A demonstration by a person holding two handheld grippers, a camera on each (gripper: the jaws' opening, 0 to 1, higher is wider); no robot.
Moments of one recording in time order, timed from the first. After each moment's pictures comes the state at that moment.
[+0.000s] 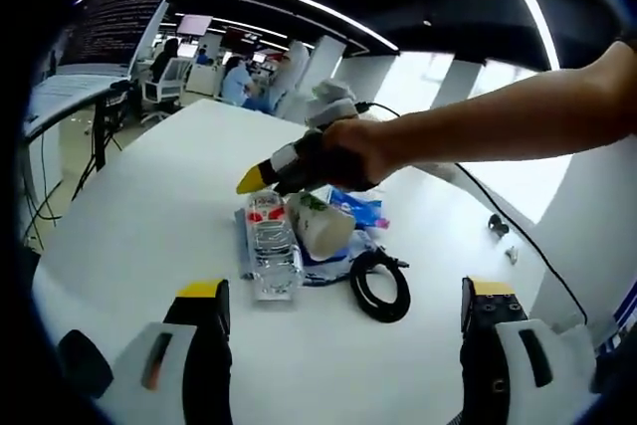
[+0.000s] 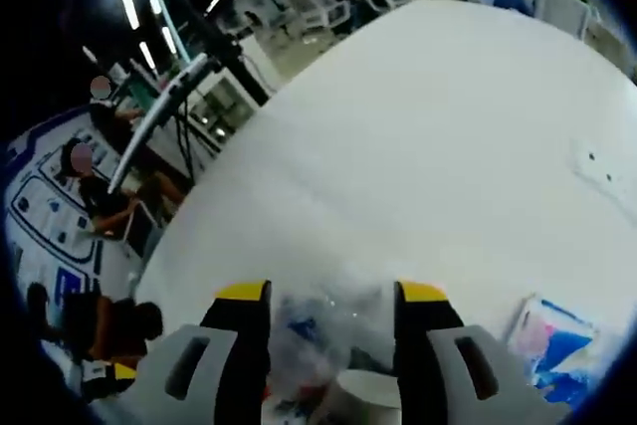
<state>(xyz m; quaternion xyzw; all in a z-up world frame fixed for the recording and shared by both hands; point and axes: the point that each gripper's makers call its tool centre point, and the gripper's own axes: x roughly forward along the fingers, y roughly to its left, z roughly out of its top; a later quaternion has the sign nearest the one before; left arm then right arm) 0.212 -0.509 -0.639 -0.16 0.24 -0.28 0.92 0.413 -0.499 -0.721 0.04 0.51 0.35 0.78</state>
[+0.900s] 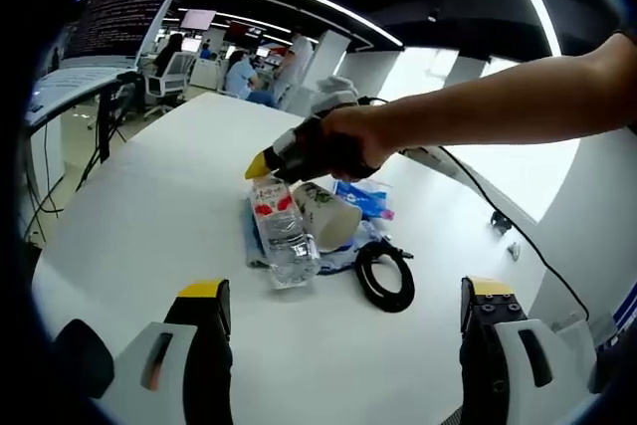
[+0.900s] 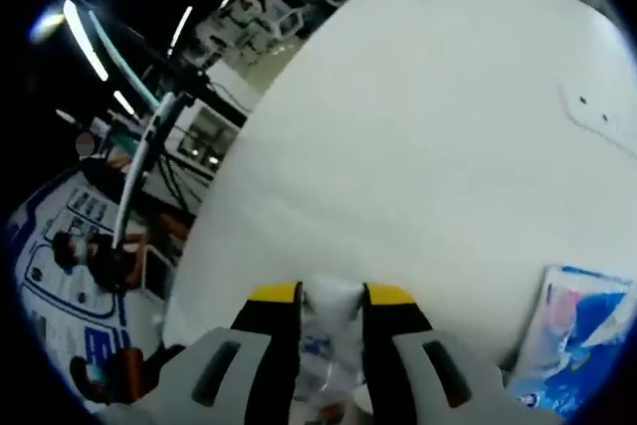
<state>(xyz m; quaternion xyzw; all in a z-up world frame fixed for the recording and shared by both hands) 0.205 -0.502 -0.648 -0.16 0.26 -0.27 0.91 0.420 -0.496 -0.716 0.12 0.53 0.30 0.78</state>
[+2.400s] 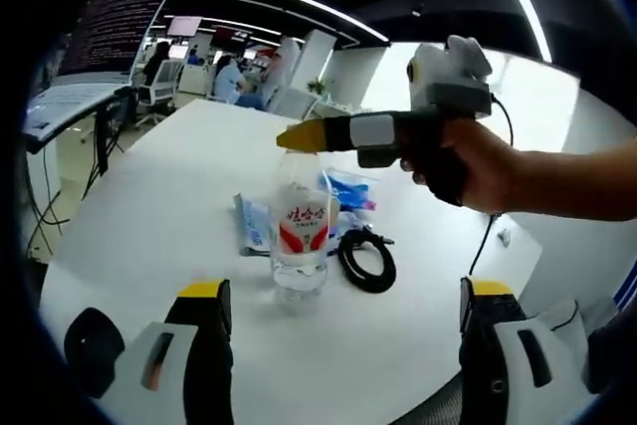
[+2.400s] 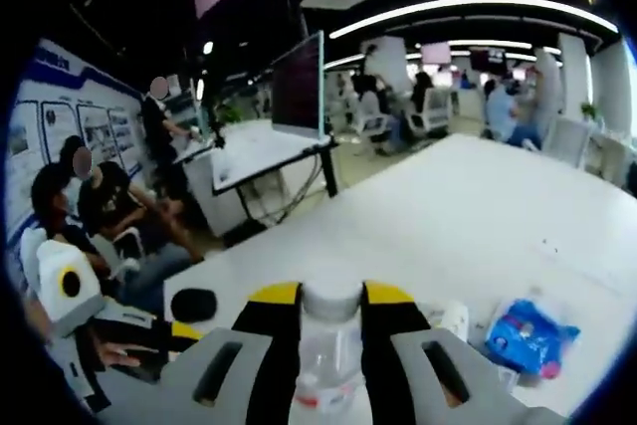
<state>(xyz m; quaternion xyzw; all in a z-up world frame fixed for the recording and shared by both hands) 0.164 -0.501 -0.632 -0.13 0.25 -0.29 0.91 0.284 -0.495 -0.590 -0.03 0.23 0.41 0.88</state>
